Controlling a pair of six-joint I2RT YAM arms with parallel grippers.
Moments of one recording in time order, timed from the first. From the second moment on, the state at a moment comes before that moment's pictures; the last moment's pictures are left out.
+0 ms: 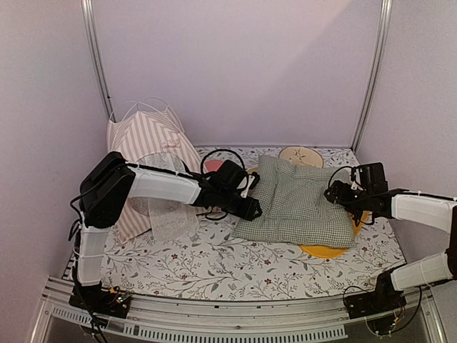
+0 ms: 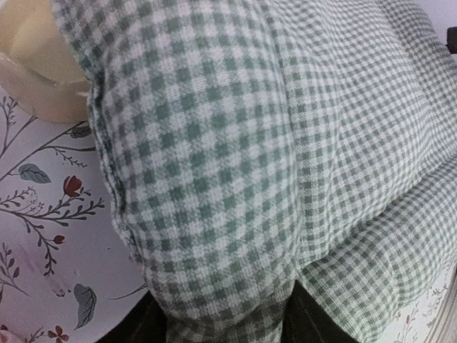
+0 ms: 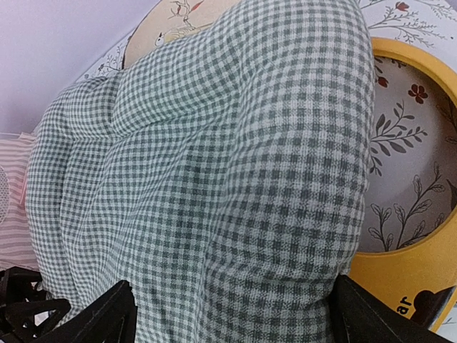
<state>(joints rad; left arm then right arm) -0.90 2.16 1.48 -0.13 0.13 -0.35 0.20 1.24 0.59 -0.09 -0.07 0.59</state>
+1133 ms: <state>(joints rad) -0.91 2.28 1.76 -0.27 0.01 -0.32 0.14 1.33 0.70 -0.12 -0.02 0.50</state>
